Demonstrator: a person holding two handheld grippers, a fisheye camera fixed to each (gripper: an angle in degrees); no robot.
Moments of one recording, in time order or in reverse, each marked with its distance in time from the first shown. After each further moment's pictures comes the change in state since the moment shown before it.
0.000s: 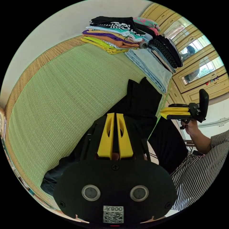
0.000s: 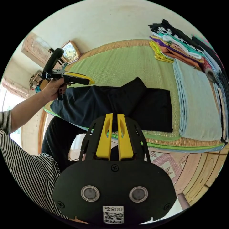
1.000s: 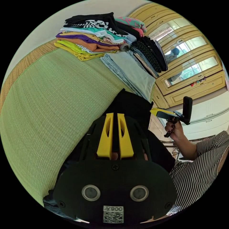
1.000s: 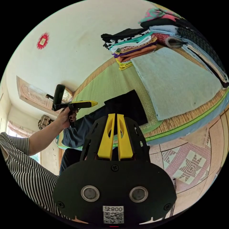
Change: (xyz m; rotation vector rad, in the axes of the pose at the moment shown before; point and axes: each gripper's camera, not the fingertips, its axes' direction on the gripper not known) left arm 0.088 -0.157 0.035 0.024 0.202 0.100; right arm 0.147 0.118 0.021 0.292 -0.207 0.439
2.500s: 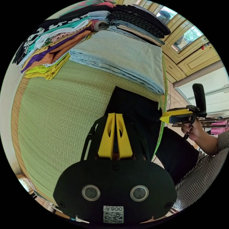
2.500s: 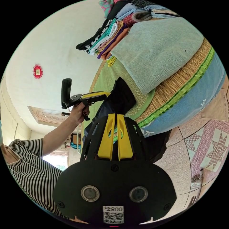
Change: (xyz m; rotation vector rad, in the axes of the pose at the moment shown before) left arm 0.167 -0.167 0.106 -0.226 -0.265 0.275; right arm 0.198 0.065 0.029 0.017 -0.268 0.236
